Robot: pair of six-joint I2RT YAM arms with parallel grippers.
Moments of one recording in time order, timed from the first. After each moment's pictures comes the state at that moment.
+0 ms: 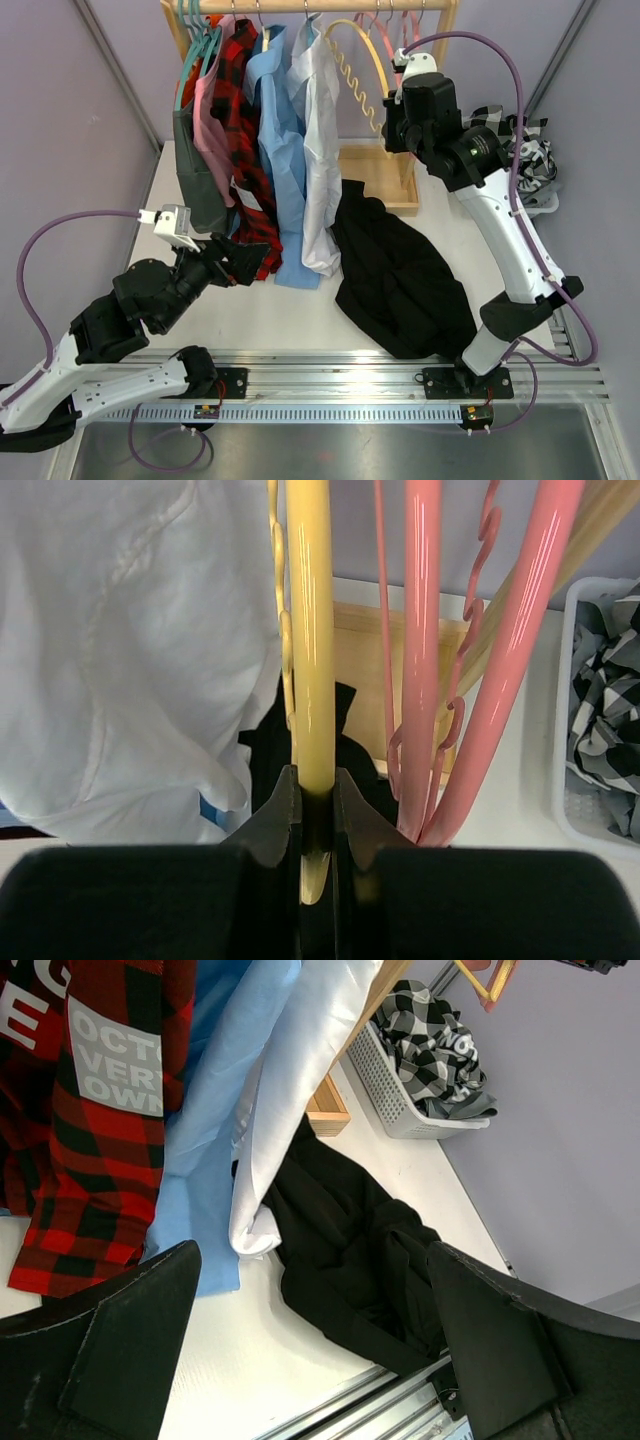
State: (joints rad) left arm -1.06 0.57 1.06 -0.64 -0.54 -0.60; right arm 0.58 1.69 2.22 -0.95 0.34 0.19
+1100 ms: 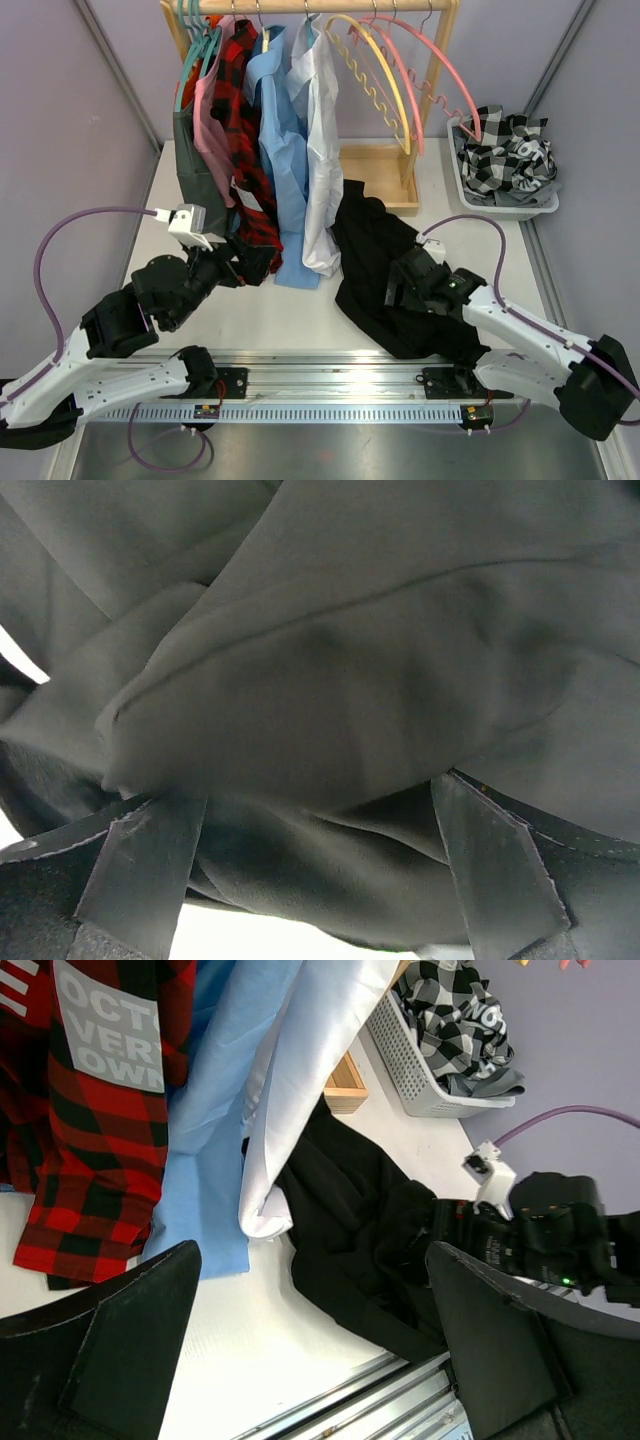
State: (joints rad) left arm -1.06 0.62 1.05 -0.66 -0.54 -0.63; right arm 0.71 1.02 0.67 -0.72 0.28 0.80
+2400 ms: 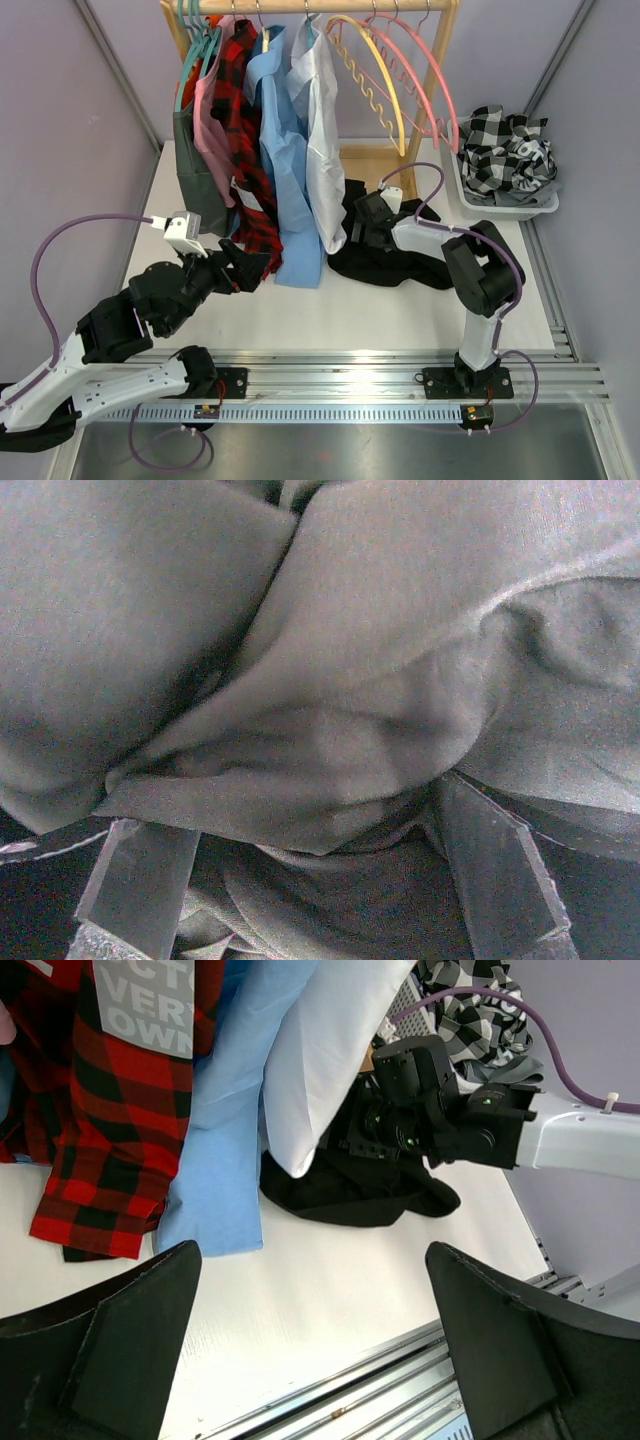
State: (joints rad) left arm -1.06 0.57 1.02 -0.72 -0.55 -0.67; right arm 0.57 1.88 1.12 -0.24 0.43 0.67
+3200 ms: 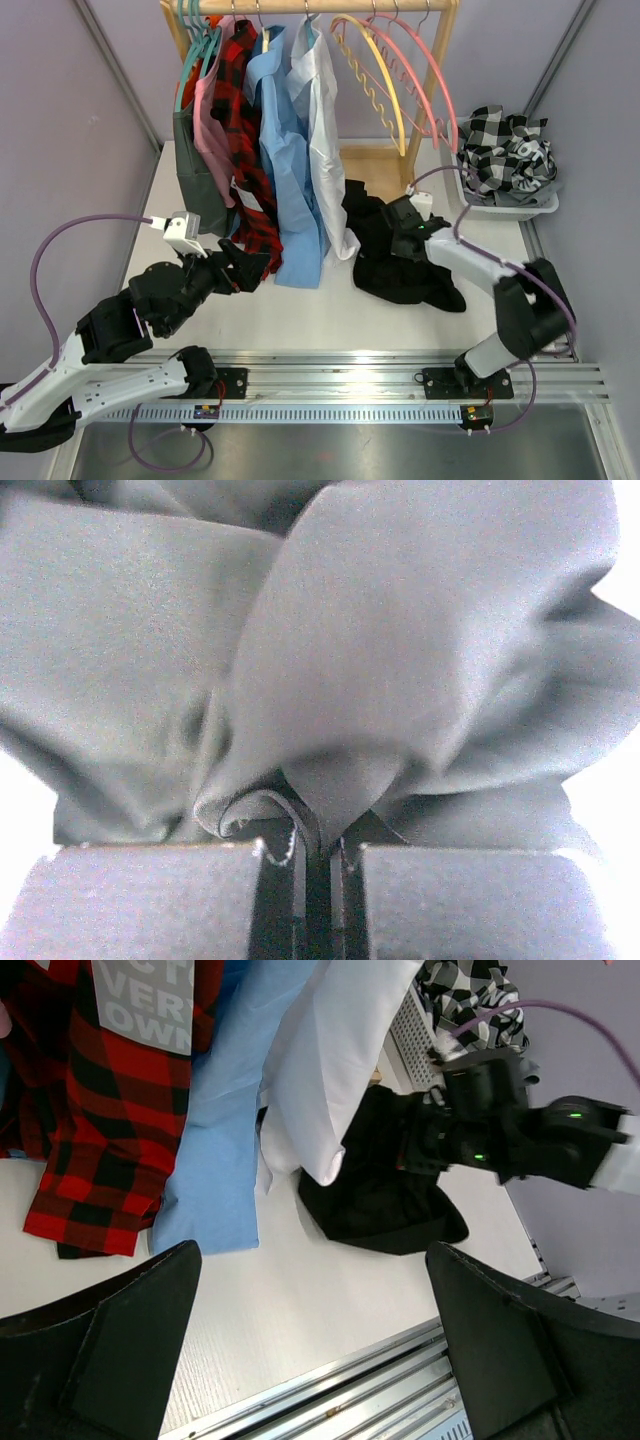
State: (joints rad) left arm -1.06 0.57 1.02 -0.73 -0.54 -0.68; right arm 0.51 1.62 0.99 -0.42 0.42 0.62
